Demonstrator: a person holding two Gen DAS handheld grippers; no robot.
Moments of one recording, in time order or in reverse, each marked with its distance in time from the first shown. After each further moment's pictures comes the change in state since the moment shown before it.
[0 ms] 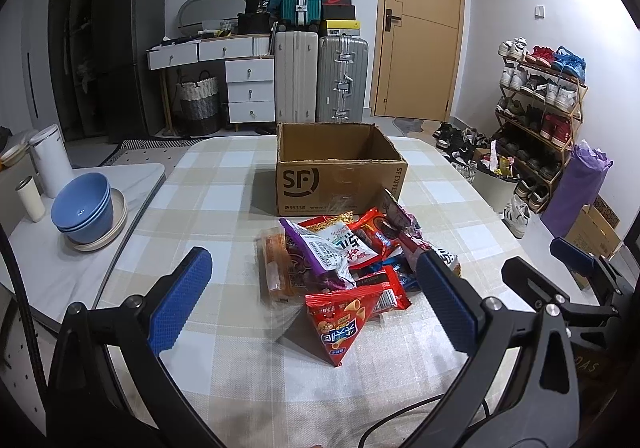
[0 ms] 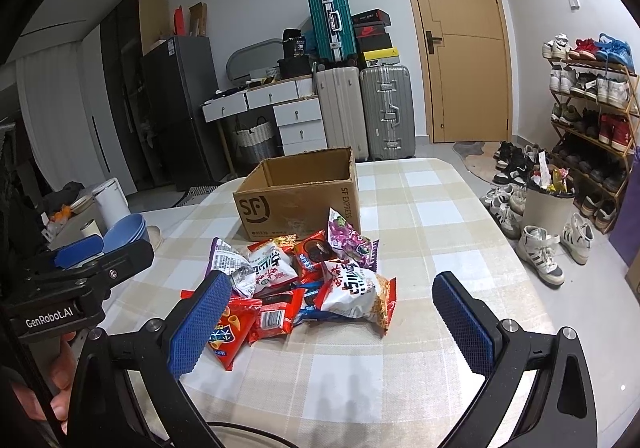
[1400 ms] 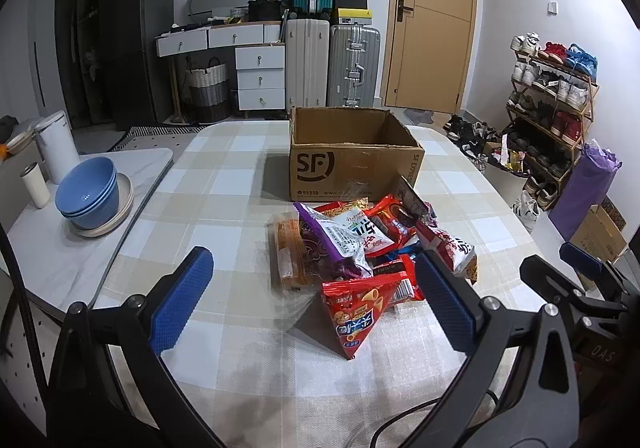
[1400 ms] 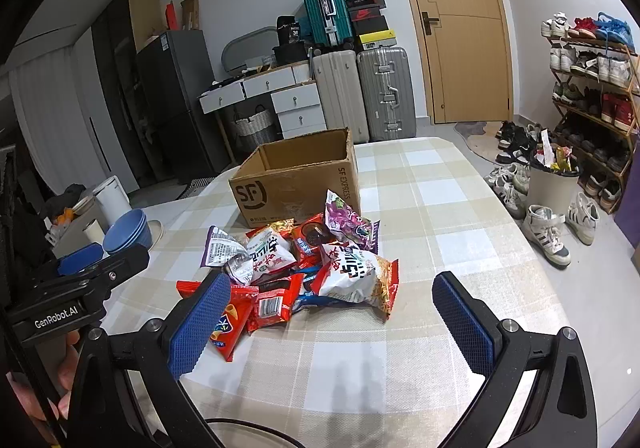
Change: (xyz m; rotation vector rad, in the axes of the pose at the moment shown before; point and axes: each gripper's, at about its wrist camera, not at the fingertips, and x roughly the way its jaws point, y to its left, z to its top) left arm 0.022 0.009 -0.014 -0.010 0.047 0.032; right arm 0.010 -0.010 -0.005 0.048 0.056 0.016
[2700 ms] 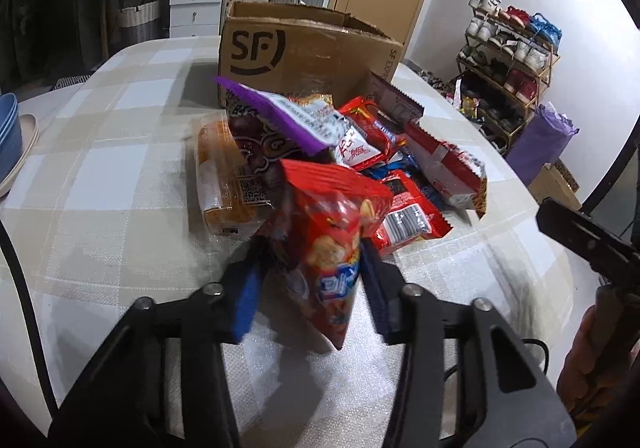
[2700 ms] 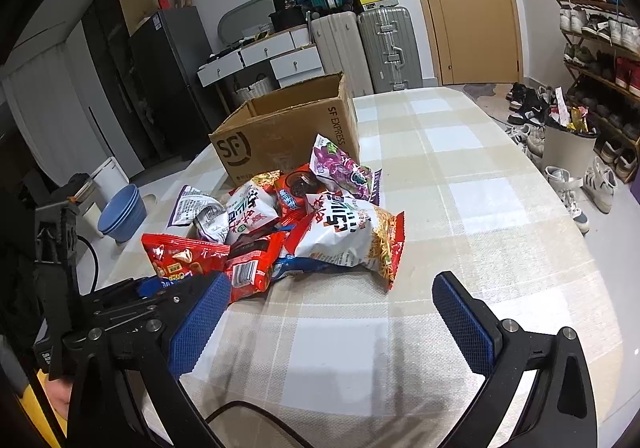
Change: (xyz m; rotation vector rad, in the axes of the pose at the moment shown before) left arm 0.131 0.003 -0.058 -0.012 0.227 -0.283; right arm 0.063 -0.024 -0.028 0.032 0.121 0.041
